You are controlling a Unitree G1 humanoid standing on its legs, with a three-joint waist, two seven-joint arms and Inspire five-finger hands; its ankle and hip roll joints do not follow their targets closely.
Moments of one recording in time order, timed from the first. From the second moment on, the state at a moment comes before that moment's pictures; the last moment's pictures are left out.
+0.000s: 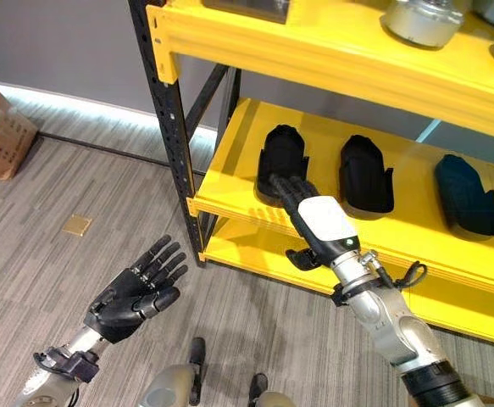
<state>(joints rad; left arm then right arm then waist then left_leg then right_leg) 0.35 0.52 -0.06 -0.19 -1.04 0.02 -0.48 -0.12 -0.75 0.17 -0.14 -0.61 -0.23 -0.16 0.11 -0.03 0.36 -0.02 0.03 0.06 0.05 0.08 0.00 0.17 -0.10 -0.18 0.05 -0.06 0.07</state>
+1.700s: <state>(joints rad) 0.17 0.48 -0.12 -0.08 -1.01 -0.24 -0.44 -0.10 -0.78 0.27 -0.24 -0.52 -0.34 0.07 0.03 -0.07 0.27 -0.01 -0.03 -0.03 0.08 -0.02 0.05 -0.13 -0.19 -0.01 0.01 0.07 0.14</state>
